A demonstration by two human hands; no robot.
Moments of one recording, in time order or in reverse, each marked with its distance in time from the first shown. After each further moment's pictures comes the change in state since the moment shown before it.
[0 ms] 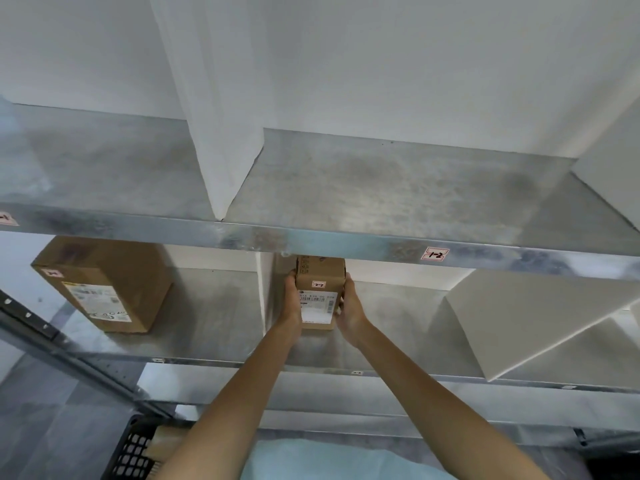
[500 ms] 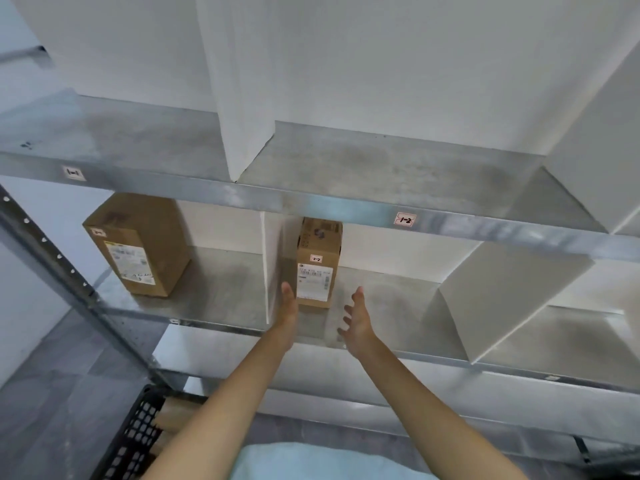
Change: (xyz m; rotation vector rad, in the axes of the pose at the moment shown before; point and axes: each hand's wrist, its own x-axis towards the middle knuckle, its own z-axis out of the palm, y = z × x) left_hand -0.083 -0.038 -0.014 0.090 0.121 -0.063; right_hand -0.061 0.046 -0.041 0.089 0.073 0.102
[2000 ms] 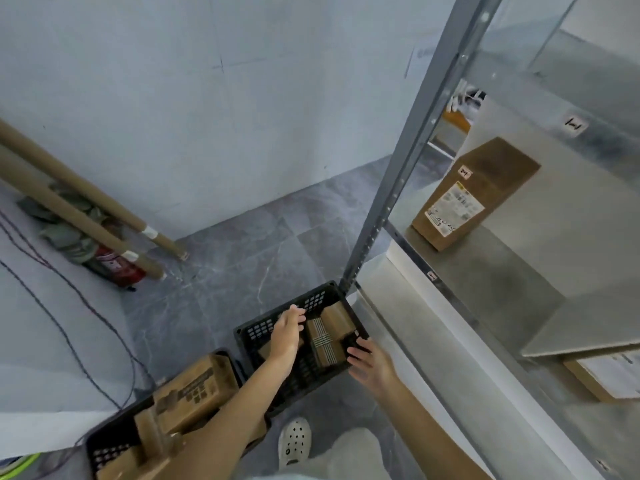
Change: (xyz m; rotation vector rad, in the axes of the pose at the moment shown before) left_hand -0.094 -0.184 -0.411 -0.453 0.716 0.007; right_hand -0.057 0.312 0.212 -0.618 -0.426 0.544
